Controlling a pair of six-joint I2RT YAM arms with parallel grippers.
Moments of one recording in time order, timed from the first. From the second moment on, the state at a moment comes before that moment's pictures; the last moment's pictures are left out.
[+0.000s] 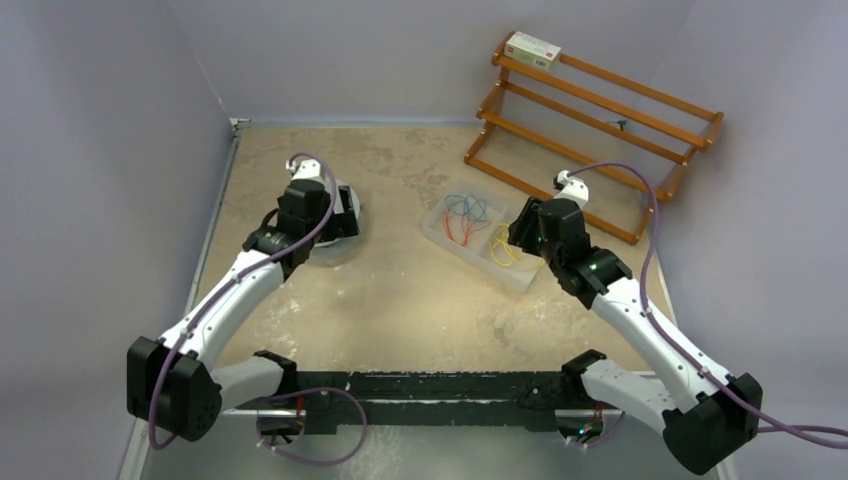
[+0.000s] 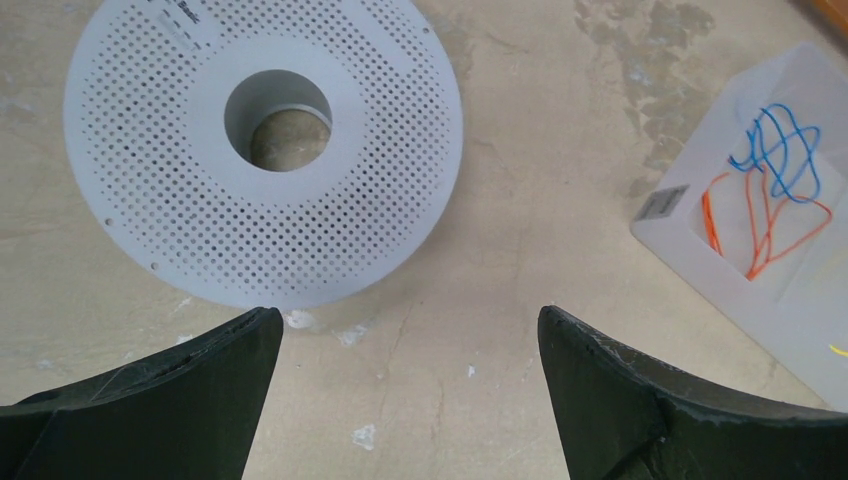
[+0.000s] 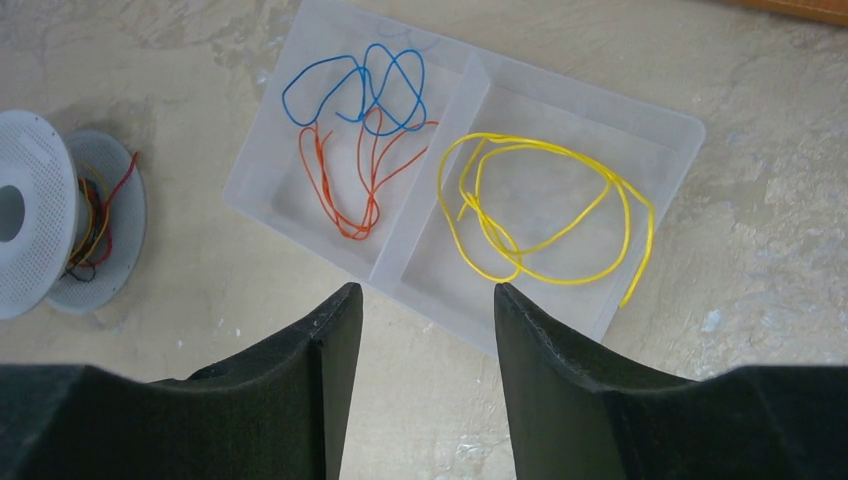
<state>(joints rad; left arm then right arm) -0.35 1.13 0.87 -0.38 -0.21 -0.42 0.48 0.97 0.84 -0.46 0.36 0.63</state>
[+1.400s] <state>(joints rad) -0.62 2.00 1.46 -0.78 -0.95 -0.21 0.48 0.75 0.73 -0.47 0.22 0.60</state>
